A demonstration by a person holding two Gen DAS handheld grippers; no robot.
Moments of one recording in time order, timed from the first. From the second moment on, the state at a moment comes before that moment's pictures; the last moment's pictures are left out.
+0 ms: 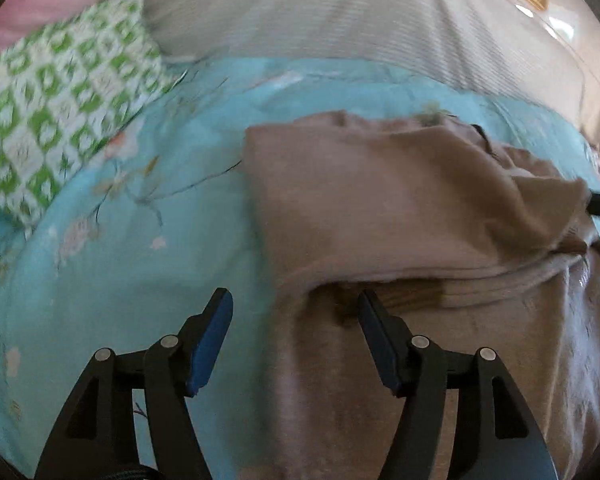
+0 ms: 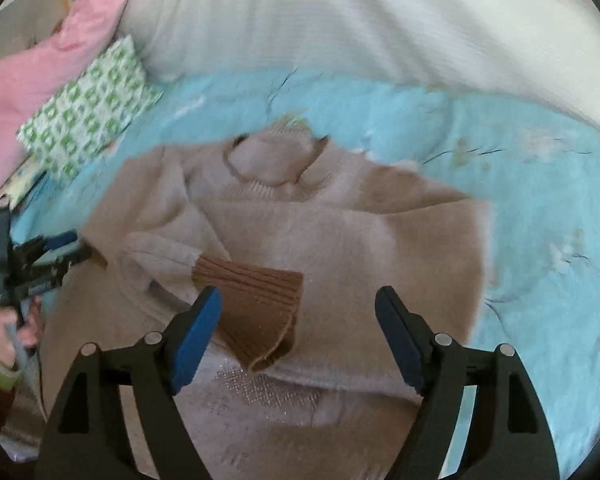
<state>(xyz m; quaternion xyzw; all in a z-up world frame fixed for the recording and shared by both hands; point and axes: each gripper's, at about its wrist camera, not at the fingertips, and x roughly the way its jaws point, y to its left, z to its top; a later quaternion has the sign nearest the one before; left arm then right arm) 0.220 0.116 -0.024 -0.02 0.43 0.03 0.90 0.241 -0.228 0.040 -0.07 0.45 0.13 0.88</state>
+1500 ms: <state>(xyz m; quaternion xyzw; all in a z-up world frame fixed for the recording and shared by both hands) 0.242 0.131 -0.039 -0.07 0.45 0.08 0.89 0.221 -0.294 0.037 0.03 0.44 0.01 0.90</state>
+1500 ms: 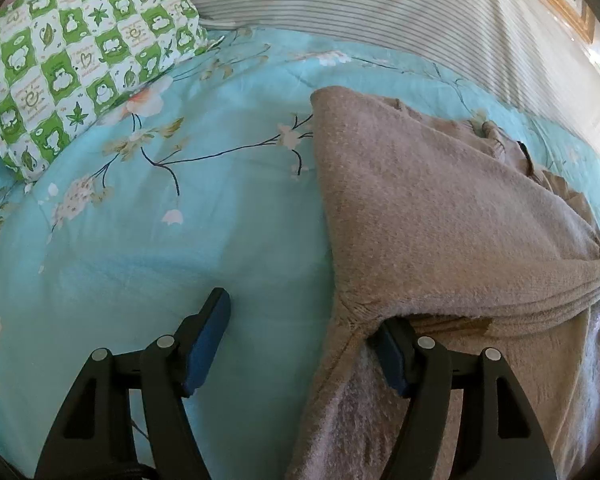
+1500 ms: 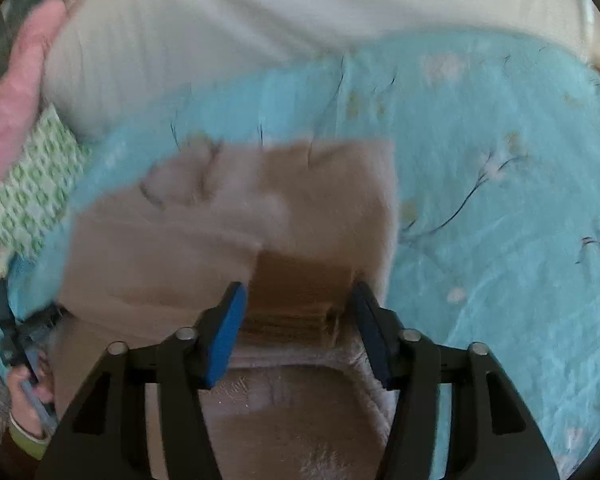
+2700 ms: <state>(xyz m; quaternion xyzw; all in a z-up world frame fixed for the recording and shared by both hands) 0.009 0.107 -0.031 -0.15 0.49 -0.03 0.86 -0.021 -0.308 0.043 0.10 0.38 0.02 0.92</state>
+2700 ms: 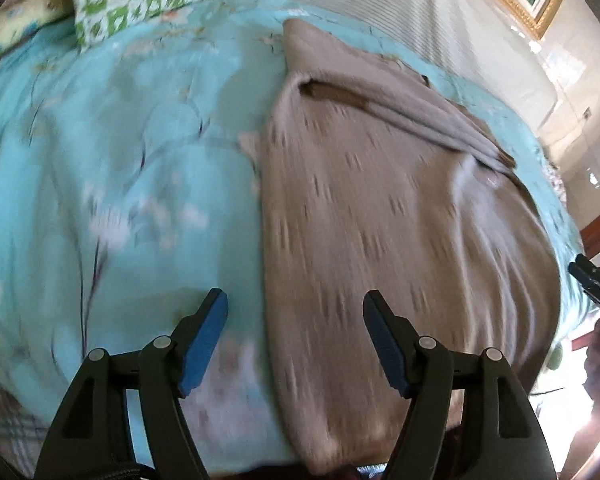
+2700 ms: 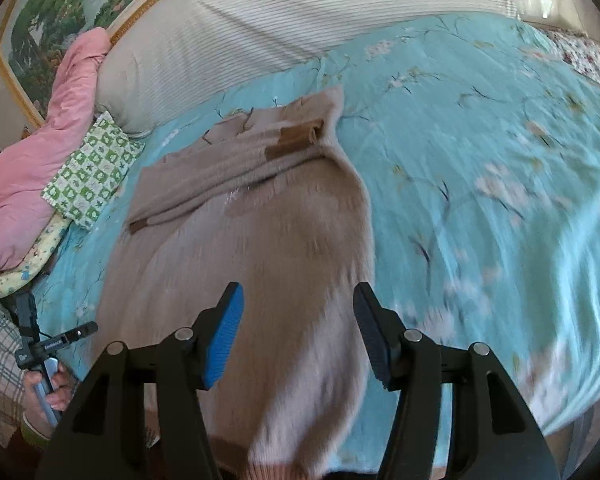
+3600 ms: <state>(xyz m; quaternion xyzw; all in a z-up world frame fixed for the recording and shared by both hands) -0.058 0.062 -0.077 -0.17 0.51 -0.09 0.84 -0.103 -0.317 -0.037 0.12 0.42 0.10 0.89</state>
